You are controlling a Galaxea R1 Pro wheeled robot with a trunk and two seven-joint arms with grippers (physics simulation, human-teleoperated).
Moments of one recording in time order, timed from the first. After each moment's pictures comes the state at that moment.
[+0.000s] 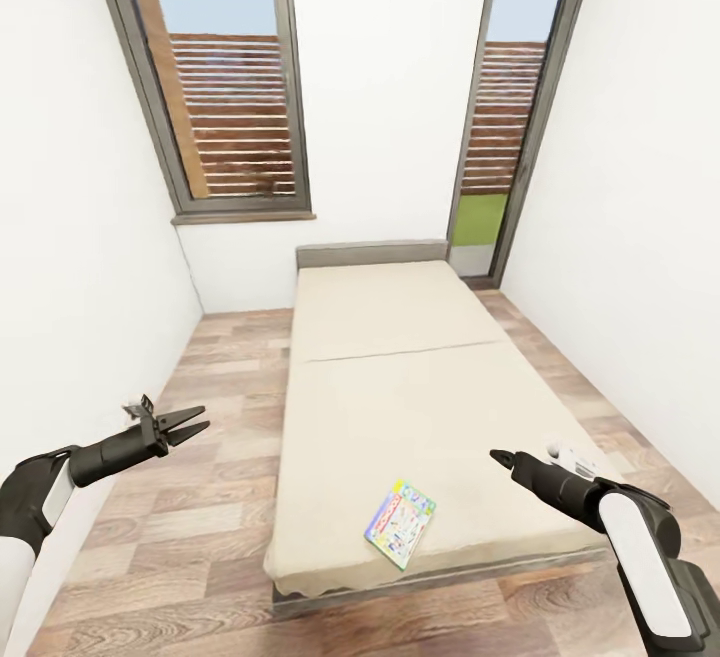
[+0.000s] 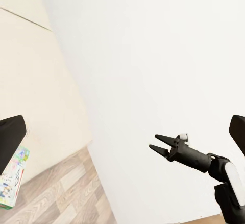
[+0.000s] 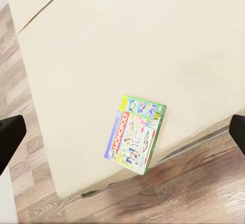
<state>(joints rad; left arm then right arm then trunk) -0.73 0.37 0.37 -0.61 0.14 0.75 -1.49 -0.29 -0.14 -0.17 -1.56 -0.81 0.90 -0.27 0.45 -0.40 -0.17</state>
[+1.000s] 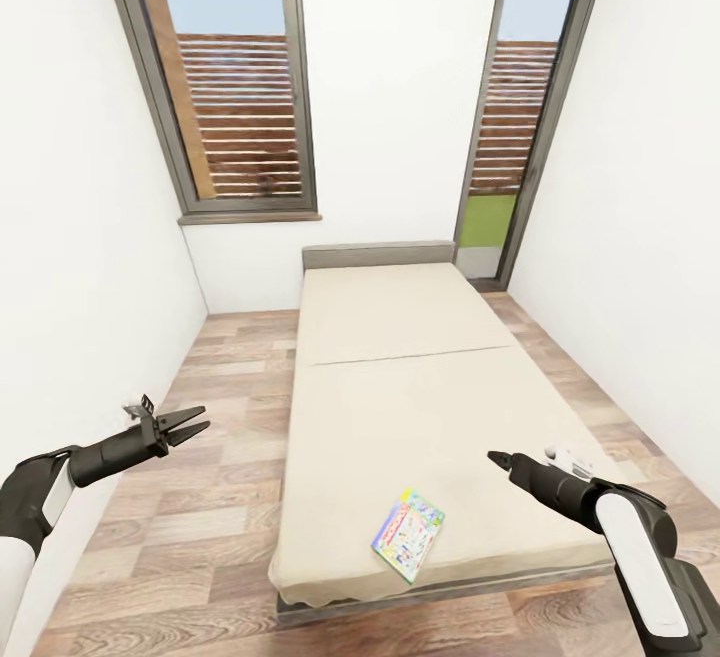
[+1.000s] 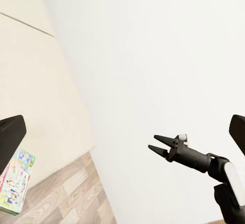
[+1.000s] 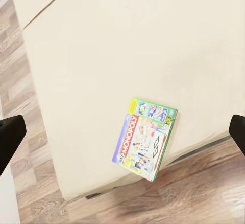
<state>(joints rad) -0.73 0.36 0.37 -0.61 0.14 0.75 -1.49 -0.29 -0.14 -0.15 -1.55 -0.81 0.90 -0.27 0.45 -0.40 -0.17</state>
